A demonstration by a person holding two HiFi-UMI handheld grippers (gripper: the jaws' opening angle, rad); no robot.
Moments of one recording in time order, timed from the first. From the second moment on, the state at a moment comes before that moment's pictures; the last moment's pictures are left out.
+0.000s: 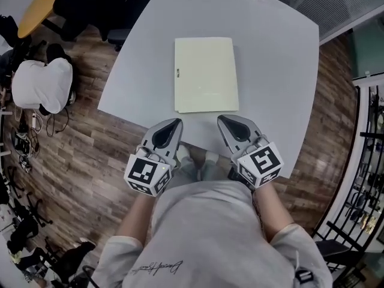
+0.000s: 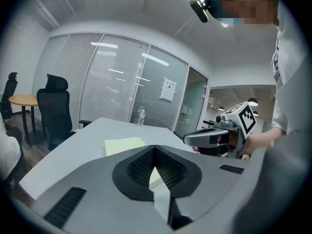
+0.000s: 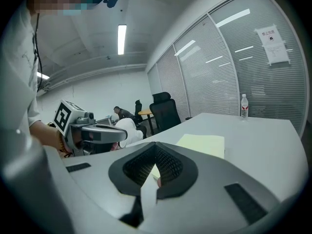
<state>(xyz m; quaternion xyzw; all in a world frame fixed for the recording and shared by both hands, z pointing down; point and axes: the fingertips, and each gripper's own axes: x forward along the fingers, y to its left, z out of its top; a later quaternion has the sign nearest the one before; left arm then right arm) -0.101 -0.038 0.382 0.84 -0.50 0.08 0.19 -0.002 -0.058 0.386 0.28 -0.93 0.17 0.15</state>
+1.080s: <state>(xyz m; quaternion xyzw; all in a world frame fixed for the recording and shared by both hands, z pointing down) -0.126 -0.044 0.448 0.83 -0.50 0.11 0.23 -0.024 -0.067 0.455 0.27 -0.92 0.14 0.24</state>
